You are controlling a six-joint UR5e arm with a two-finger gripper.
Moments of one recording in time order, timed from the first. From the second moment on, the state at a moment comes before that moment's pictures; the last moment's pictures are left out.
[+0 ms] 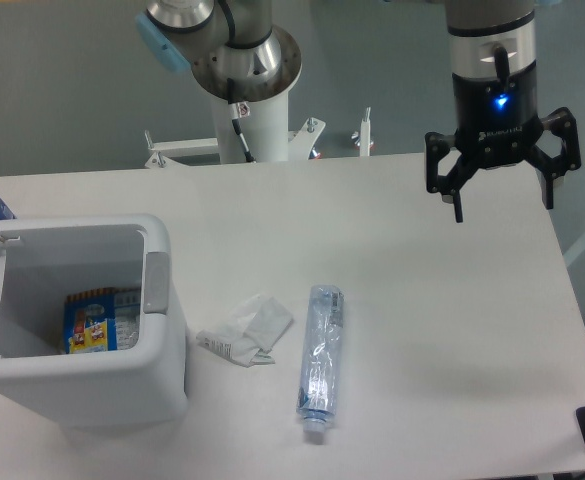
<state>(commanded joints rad) 2.69 -1.74 -1.43 -1.01 1.46 0.73</state>
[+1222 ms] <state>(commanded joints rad) 2.55 -1.71 -1.67 -0.86 1.46 0.71</state>
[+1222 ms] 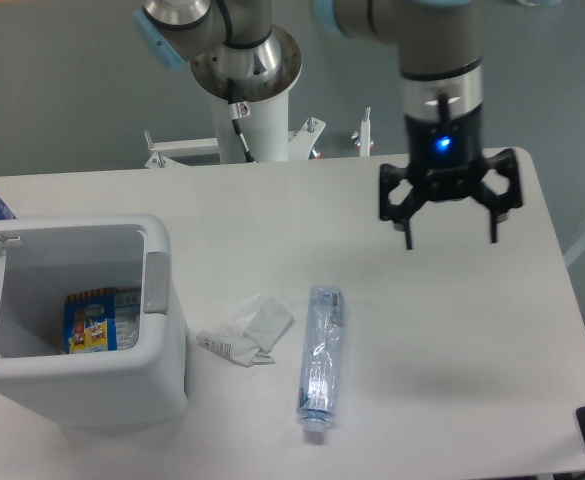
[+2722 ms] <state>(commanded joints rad) 2.36 -1.92 -1.88 -0.84 1.45 1.23</state>
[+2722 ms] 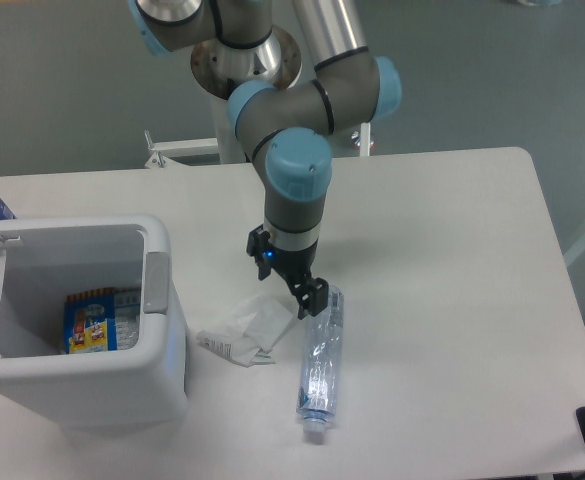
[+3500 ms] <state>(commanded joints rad) 2.33 -1.94 -1.88 -0.78 1.46 1.17</state>
